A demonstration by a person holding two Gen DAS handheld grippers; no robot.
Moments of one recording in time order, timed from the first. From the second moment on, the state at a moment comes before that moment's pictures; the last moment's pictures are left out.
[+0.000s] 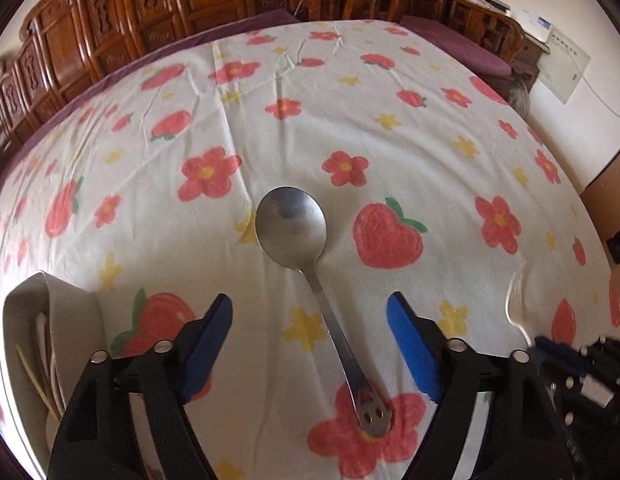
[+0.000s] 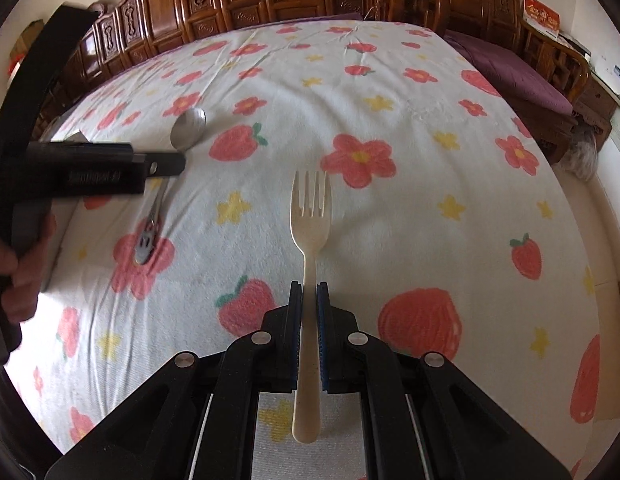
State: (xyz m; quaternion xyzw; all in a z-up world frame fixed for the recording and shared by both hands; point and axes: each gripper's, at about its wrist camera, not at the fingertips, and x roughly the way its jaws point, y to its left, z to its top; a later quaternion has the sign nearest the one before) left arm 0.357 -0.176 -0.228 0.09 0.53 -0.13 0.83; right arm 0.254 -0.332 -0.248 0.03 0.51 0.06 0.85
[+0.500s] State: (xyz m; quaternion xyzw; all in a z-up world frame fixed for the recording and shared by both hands) left arm 0.361 -0.190 -0.236 0.09 0.55 -0.12 0.82; right arm 0.252 -0.328 -0.249 0.00 0.51 0.07 0.86
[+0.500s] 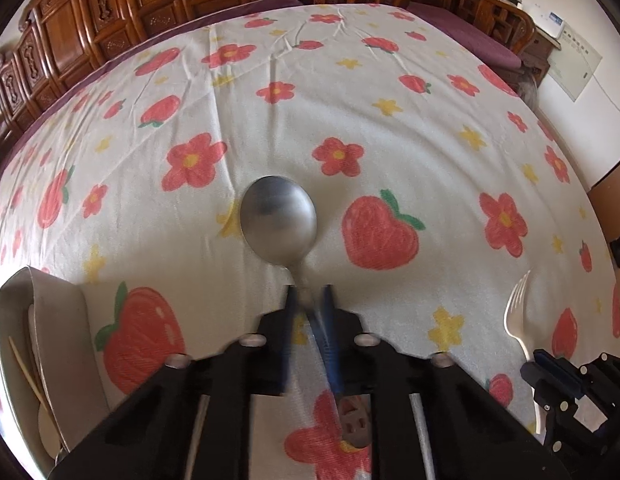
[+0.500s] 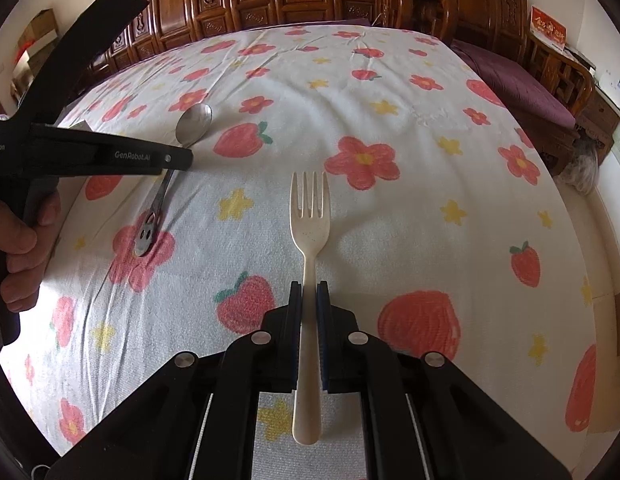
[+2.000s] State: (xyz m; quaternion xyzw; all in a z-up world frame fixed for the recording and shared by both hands) left arm 0.282 -0.021 -0.115 0.03 0.46 -0.11 0.88; right arm 0.244 -0.173 -0.129 -0.03 0.43 0.19 0.88
